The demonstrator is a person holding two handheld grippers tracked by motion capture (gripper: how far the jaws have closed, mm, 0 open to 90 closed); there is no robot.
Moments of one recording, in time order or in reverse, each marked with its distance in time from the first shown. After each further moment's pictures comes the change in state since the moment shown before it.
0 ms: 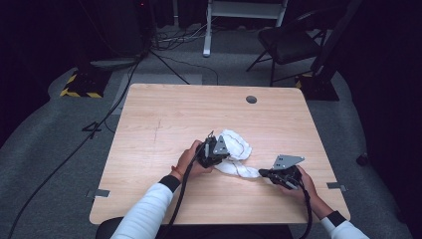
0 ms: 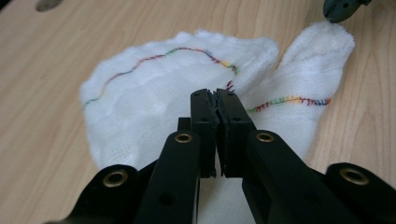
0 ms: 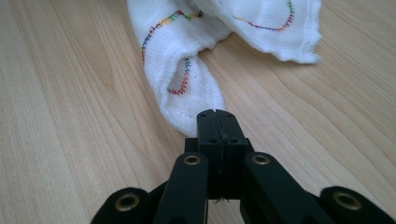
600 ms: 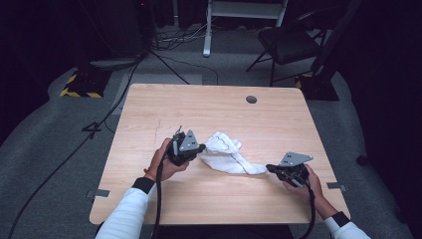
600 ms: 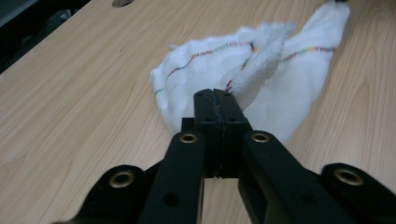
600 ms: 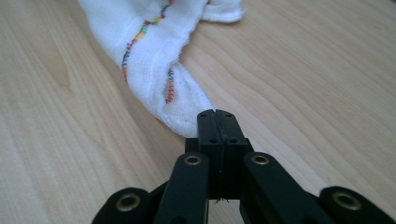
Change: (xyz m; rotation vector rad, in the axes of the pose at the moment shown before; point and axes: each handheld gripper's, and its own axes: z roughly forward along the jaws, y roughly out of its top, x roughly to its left) left arm 0.021 -0.049 -0.080 -0.068 0.089 -0.109; right arm -0.012 -0.007 -0.016 -0.018 -0.121 0.053
